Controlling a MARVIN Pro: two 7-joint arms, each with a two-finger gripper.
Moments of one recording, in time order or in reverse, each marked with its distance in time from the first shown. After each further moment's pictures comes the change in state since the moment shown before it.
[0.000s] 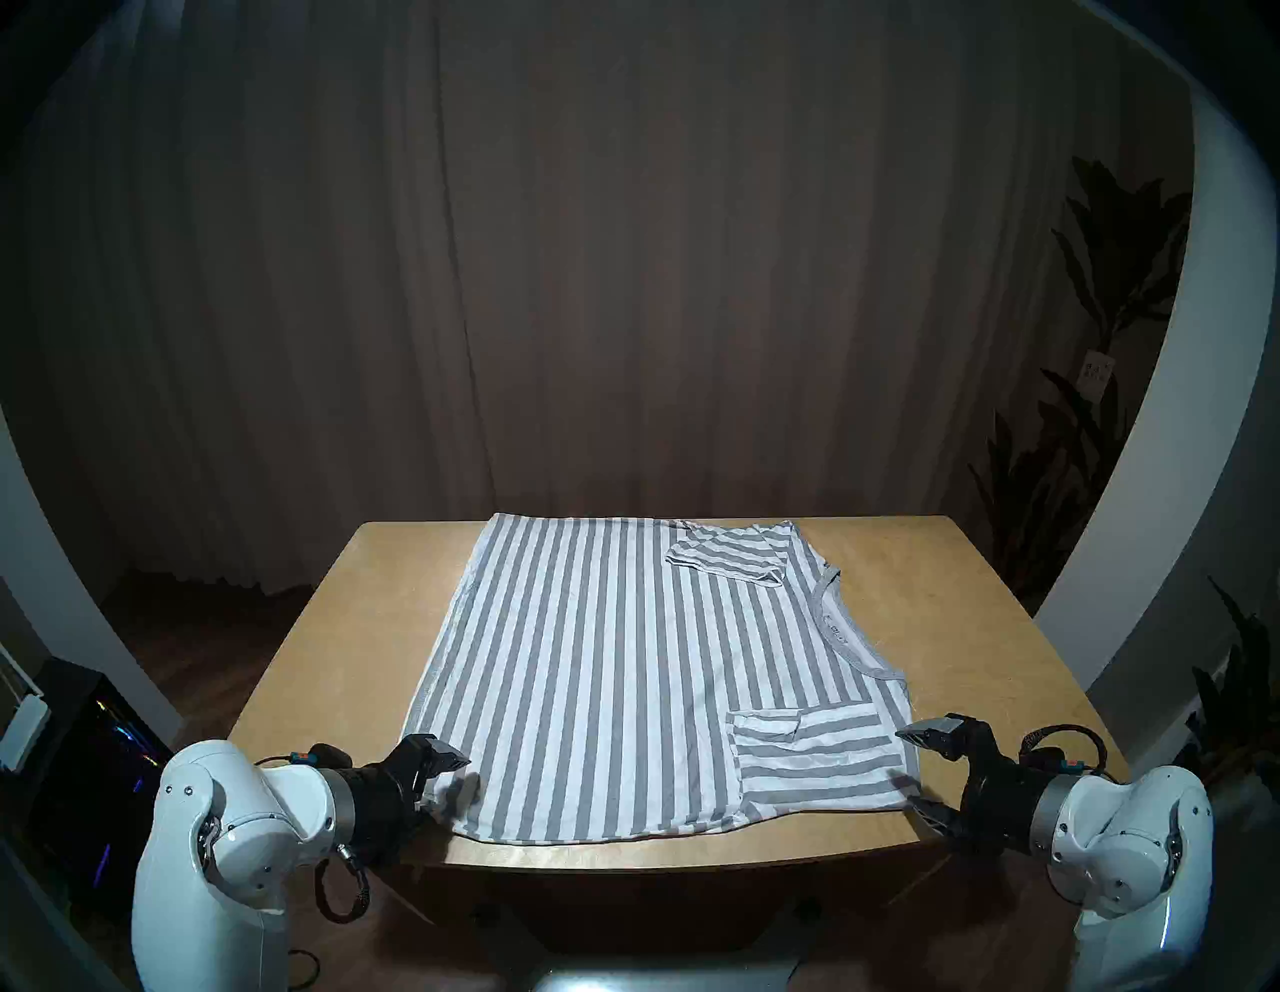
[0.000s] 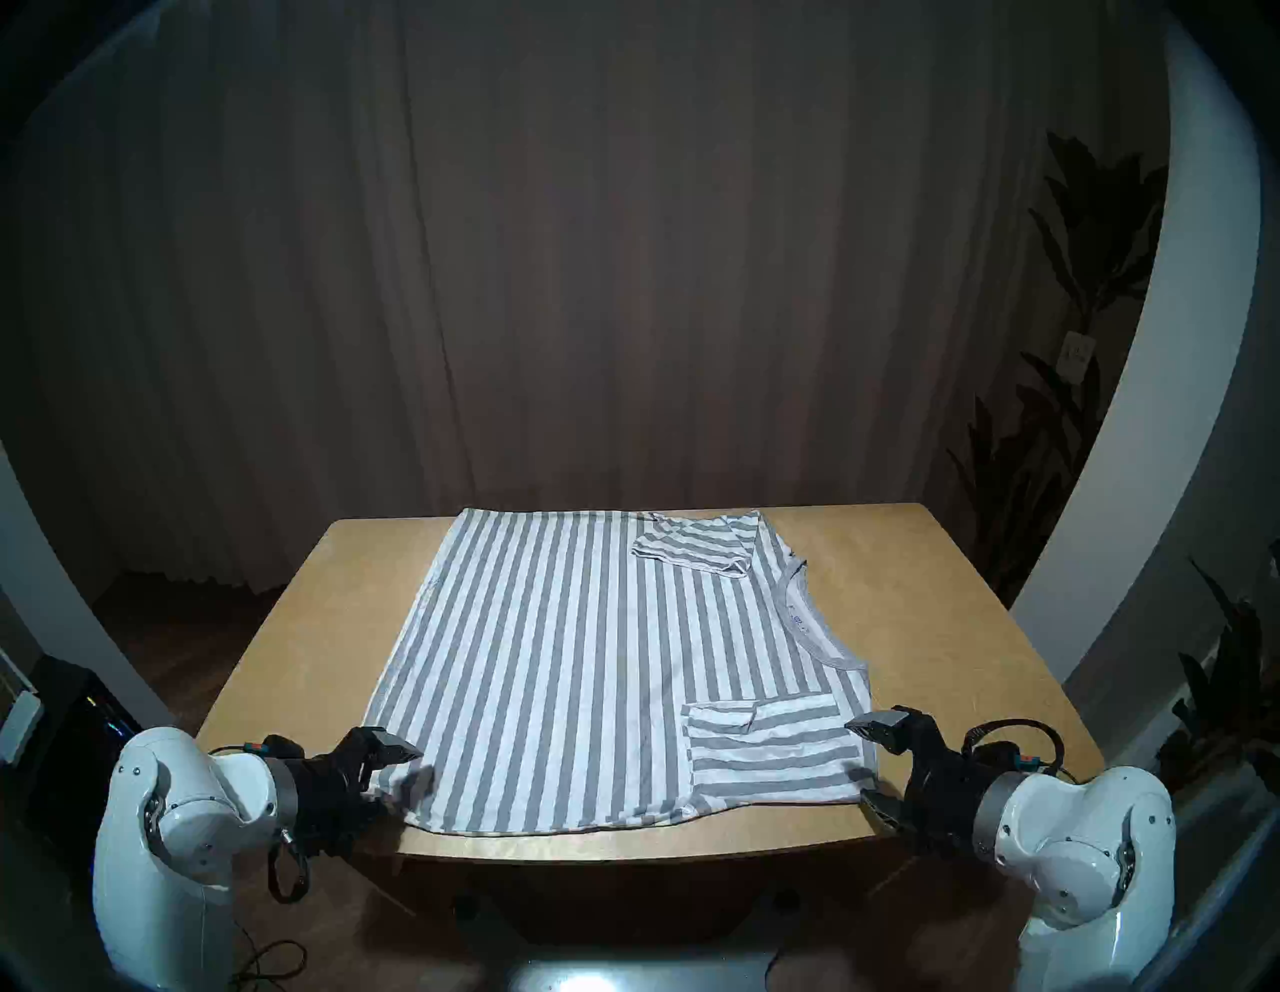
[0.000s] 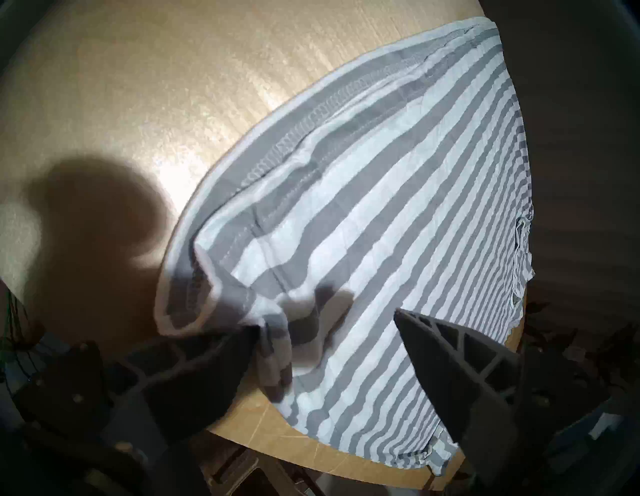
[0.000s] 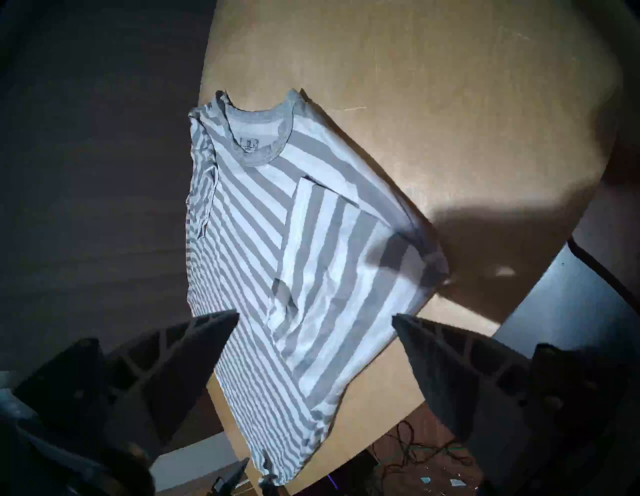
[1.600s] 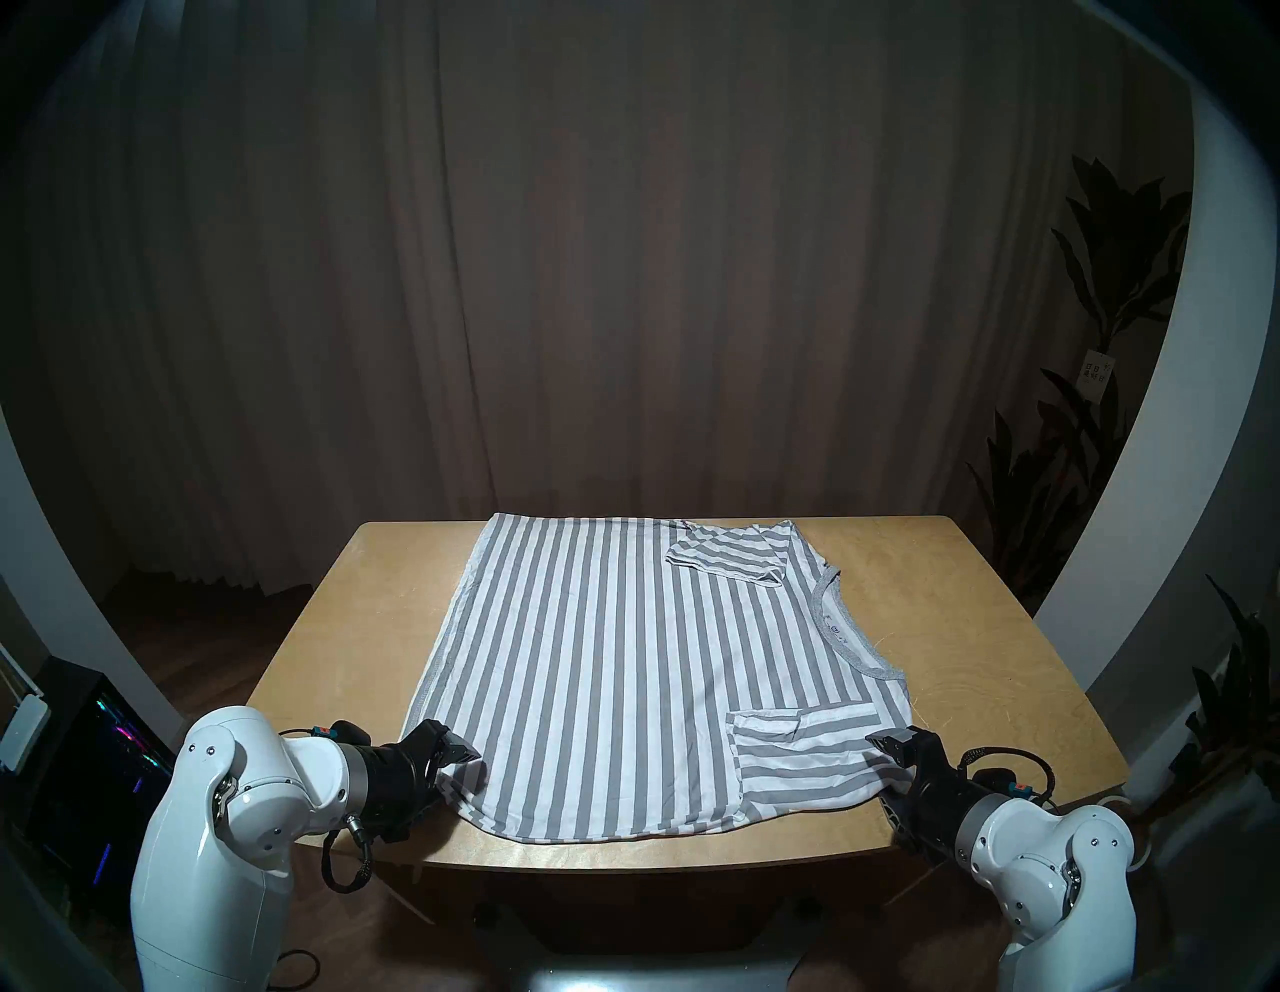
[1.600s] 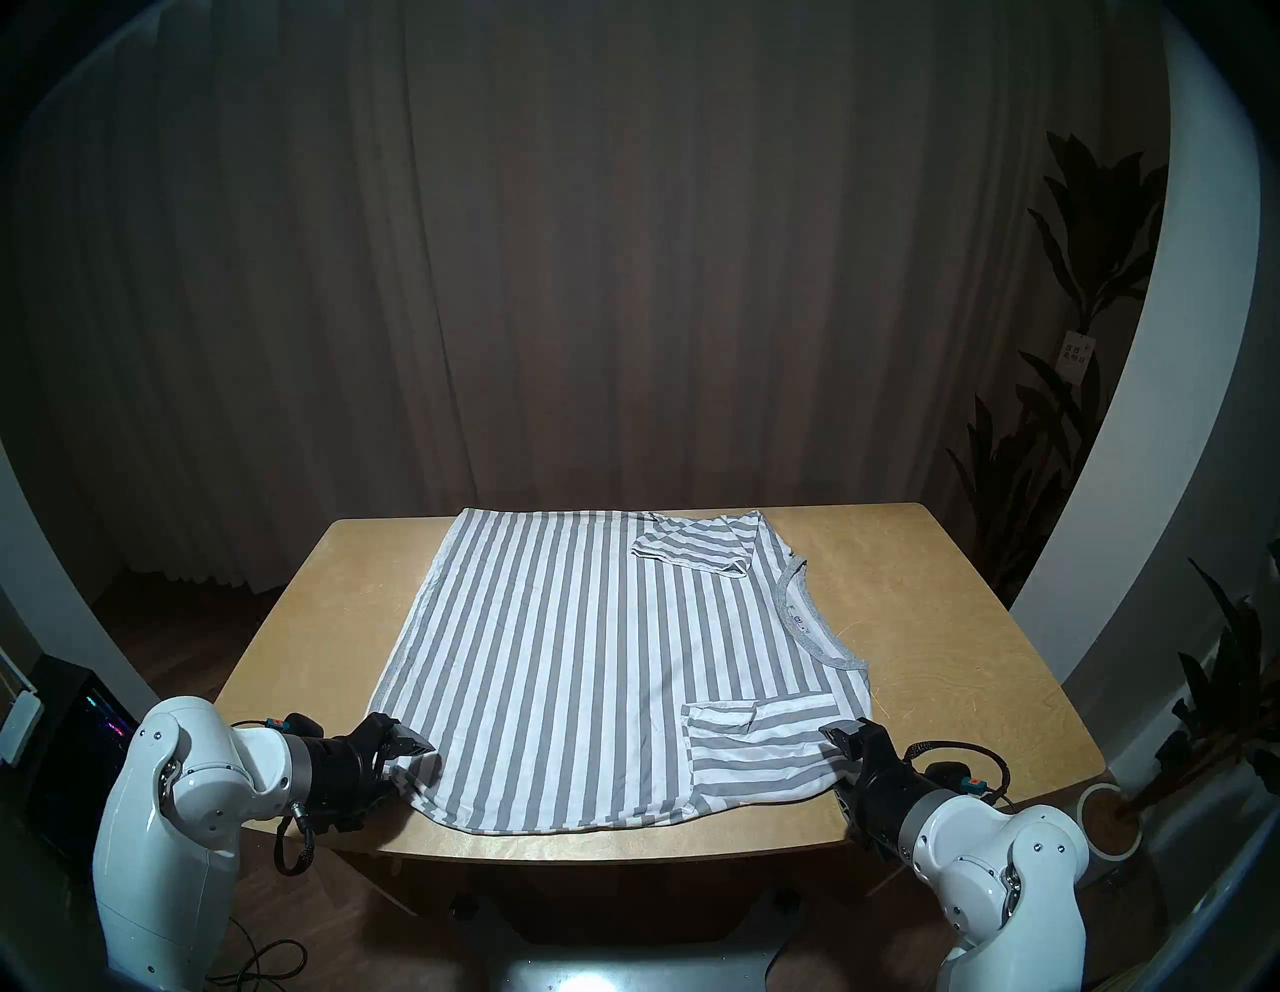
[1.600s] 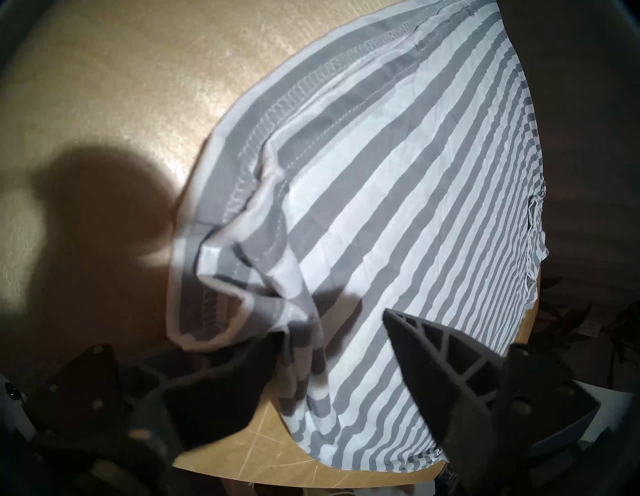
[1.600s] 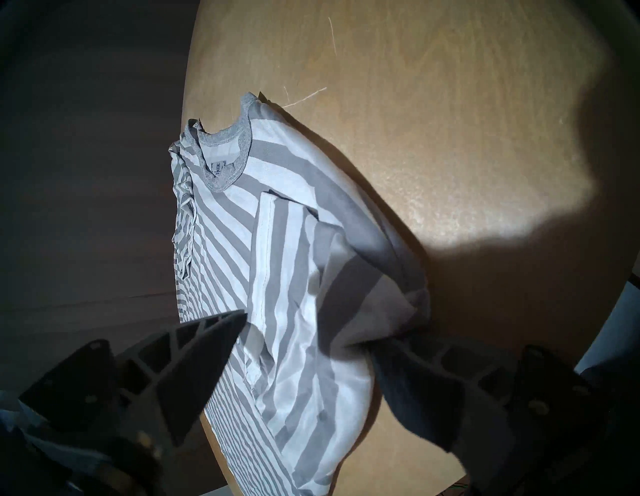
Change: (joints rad) left arm -0.105 0.141 0.098 0.111 -0.060 -0.020 0.017; right arm 0.046 -0.126 -0.152 0.144 -0.413 -0.155 0.289
